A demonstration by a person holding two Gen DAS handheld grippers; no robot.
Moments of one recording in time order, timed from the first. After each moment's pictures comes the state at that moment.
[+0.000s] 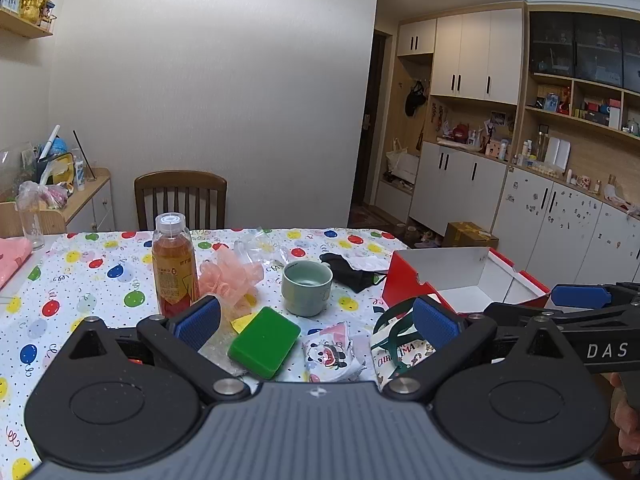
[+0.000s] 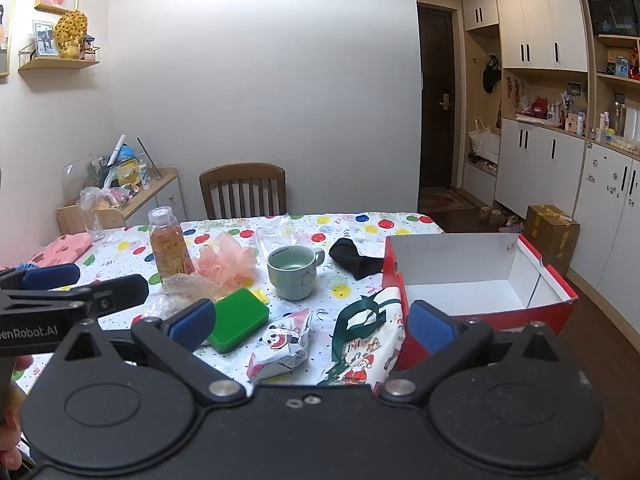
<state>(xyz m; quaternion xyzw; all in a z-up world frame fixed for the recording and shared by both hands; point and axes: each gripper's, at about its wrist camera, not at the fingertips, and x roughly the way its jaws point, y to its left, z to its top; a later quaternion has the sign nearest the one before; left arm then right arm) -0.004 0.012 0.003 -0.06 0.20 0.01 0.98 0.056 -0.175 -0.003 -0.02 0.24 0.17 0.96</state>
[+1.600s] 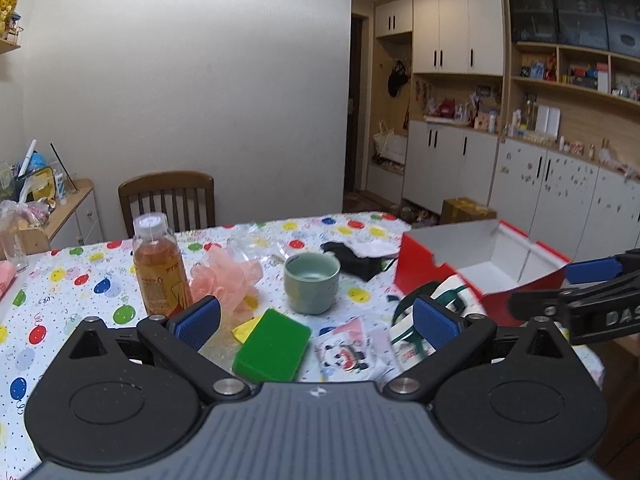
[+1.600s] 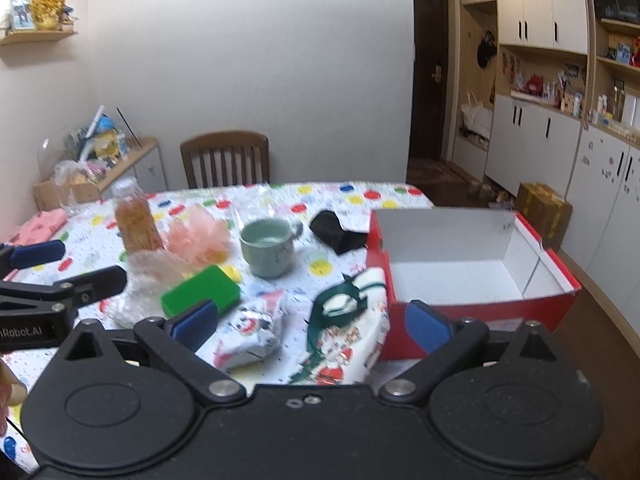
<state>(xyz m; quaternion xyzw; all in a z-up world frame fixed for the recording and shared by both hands) 0.048 0.022 -0.031 -0.01 0.22 -0.01 0.98 0.104 -0.176 -0.030 -0.04 0.29 0.14 0.95</state>
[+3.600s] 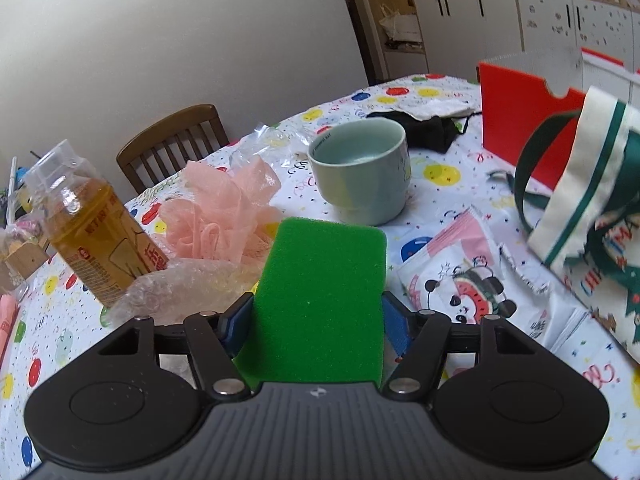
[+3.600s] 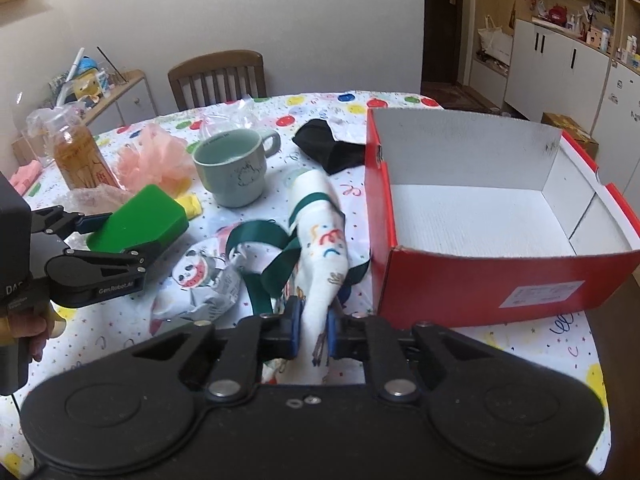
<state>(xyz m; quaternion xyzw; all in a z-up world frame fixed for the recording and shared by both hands) 0.198 0.029 -0.149 0.14 0.35 0.04 0.93 0.199 -0.187 -0.103 -0.04 0.40 0.17 0.90</state>
